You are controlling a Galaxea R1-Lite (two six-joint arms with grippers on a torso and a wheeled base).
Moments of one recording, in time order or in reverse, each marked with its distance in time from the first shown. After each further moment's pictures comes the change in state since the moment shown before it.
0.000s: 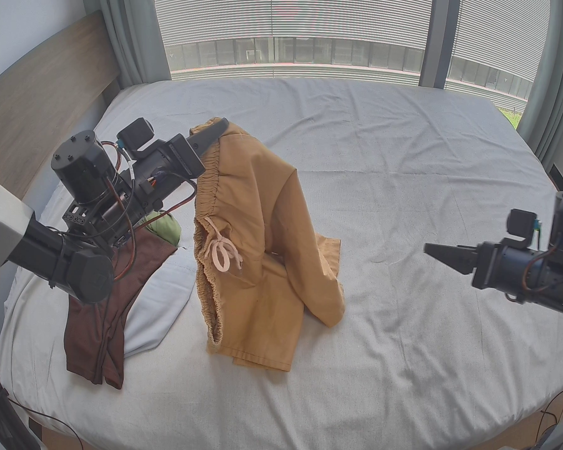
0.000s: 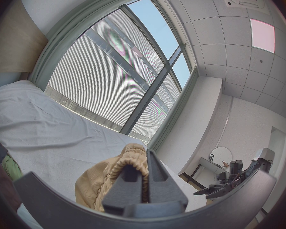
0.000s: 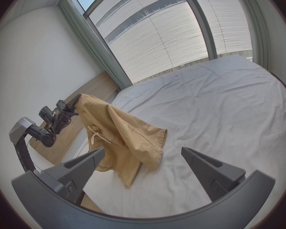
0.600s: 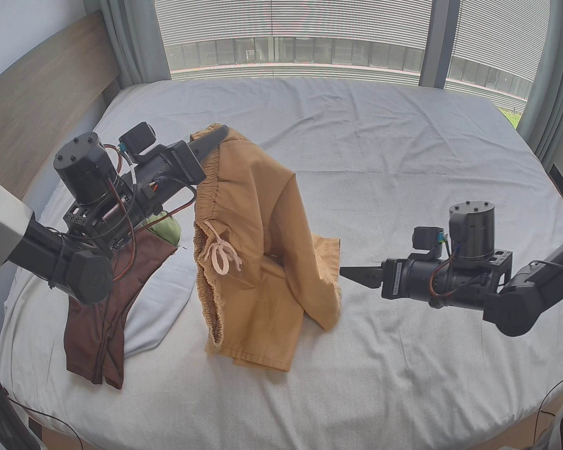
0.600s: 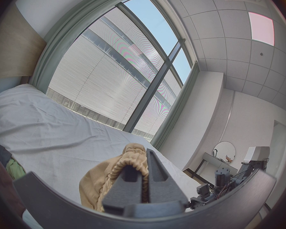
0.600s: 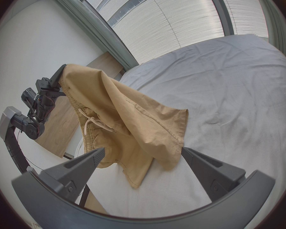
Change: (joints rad) left arm 0.006 0.000 0.006 0.035 -0.001 0.060; right arm 0.142 0.441 -0.212 -0.094 0.016 0.043
